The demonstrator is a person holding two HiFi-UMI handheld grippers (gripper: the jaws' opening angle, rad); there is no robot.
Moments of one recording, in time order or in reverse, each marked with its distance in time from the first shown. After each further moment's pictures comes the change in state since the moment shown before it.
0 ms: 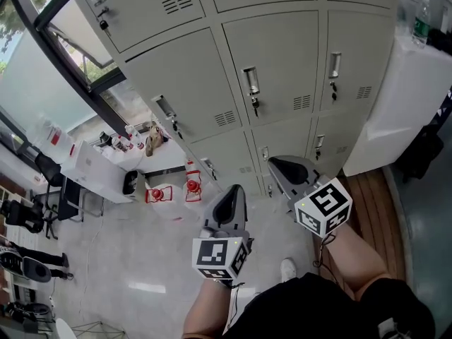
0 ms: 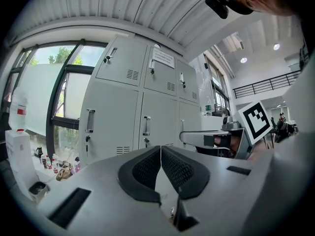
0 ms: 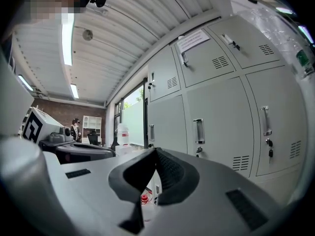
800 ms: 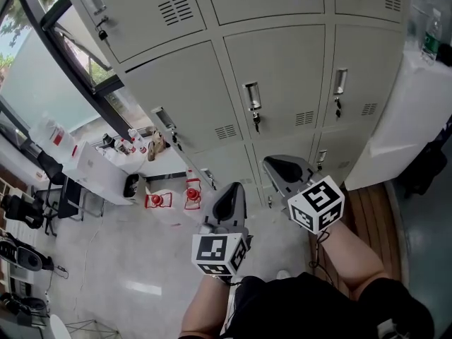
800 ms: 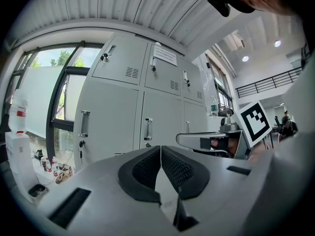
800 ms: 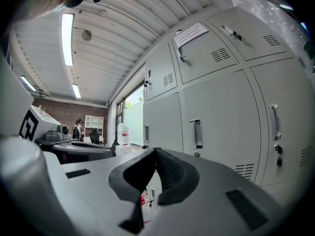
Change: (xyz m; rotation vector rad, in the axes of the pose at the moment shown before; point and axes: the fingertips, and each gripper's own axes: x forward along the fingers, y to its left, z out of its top) left arm 0.049 0.009 0.013 0.005 -0.022 0.033; right arm 0.036 -0.040 0.008 -0.010 0.002 0.033
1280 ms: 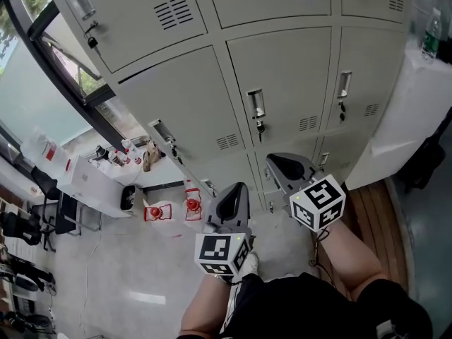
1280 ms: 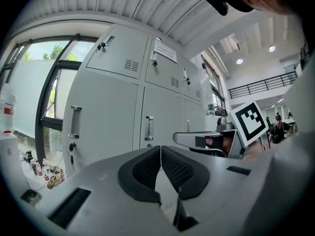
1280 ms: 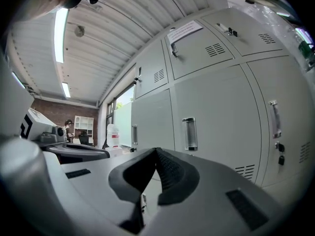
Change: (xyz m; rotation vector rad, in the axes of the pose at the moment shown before) left arm 0.035 0.030 -0.004 0.009 0.013 -0.097; right arm 0.040 -0.026 -0.001 0.020 -0.011 -0.103
